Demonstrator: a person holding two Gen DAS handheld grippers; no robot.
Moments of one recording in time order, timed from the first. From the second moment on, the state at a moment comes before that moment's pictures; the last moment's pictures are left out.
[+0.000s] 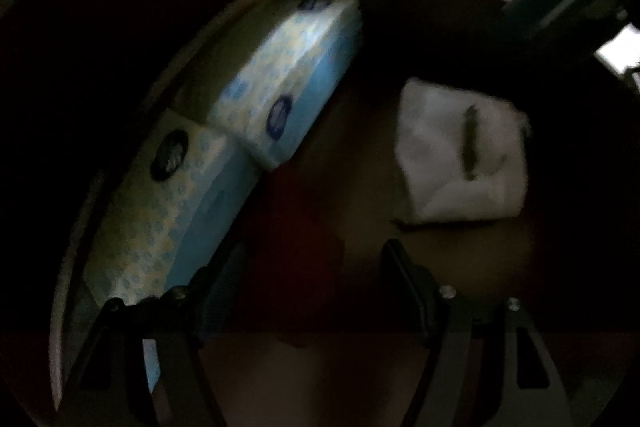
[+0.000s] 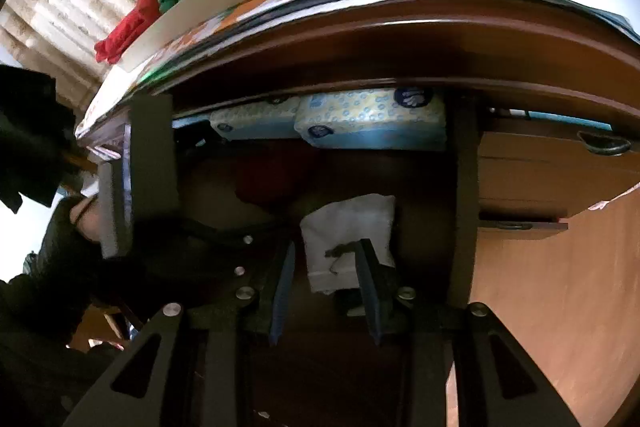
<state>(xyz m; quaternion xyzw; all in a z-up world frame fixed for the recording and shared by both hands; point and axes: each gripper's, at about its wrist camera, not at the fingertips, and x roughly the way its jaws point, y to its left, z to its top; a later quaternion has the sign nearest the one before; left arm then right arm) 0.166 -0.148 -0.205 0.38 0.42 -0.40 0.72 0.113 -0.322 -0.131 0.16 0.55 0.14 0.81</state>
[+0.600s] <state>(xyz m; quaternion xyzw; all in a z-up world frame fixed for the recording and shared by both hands) 0.138 -0.081 -0.178 0.32 0.48 -0.40 0.72 0.137 -0.295 -0.153 0.15 0.58 0.15 0.79</state>
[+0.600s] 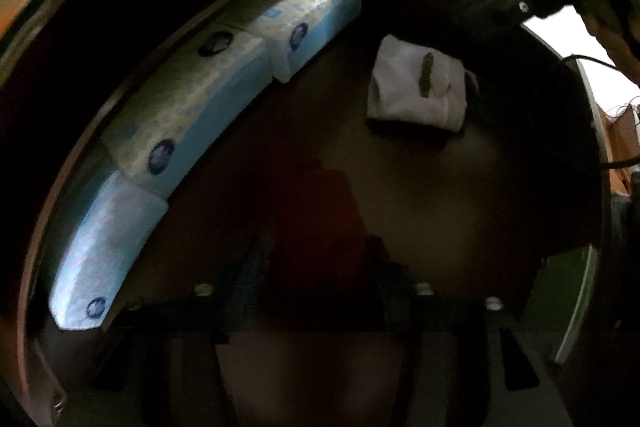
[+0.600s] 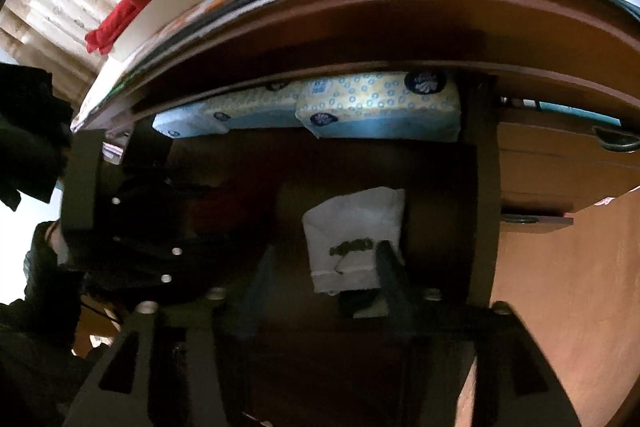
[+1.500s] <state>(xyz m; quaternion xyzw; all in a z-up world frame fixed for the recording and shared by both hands) 0.135 -0.095 -0.175 0.33 0.46 -0.42 0.71 0.158 -0.252 -0.215 0.08 0.68 0.13 0.72</state>
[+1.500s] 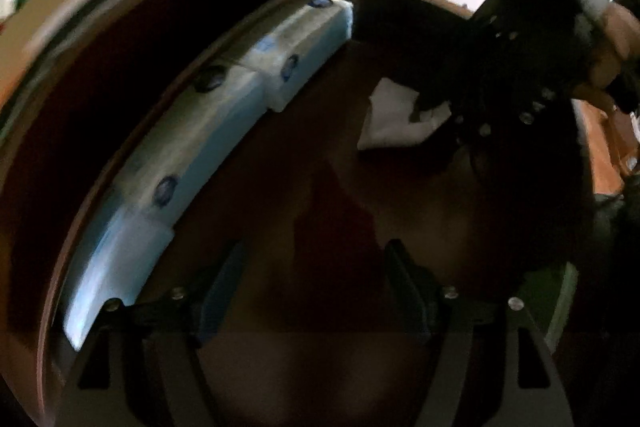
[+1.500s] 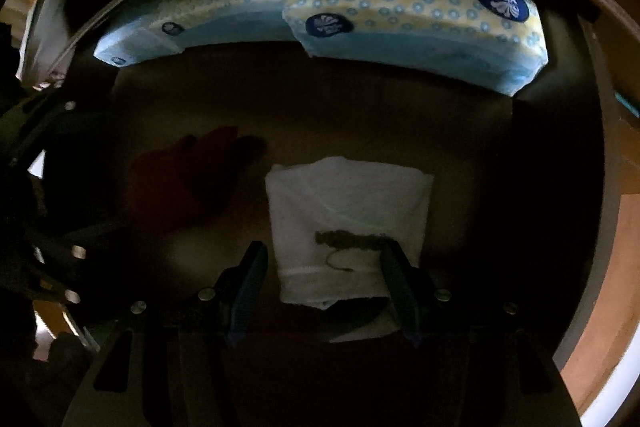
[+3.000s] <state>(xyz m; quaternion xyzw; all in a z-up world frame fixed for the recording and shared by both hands) 0.122 -0.119 -0.163 0.35 0.46 -0.34 0.74 0.113 -0.267 -0.176 0.12 0.63 0.16 0.75</state>
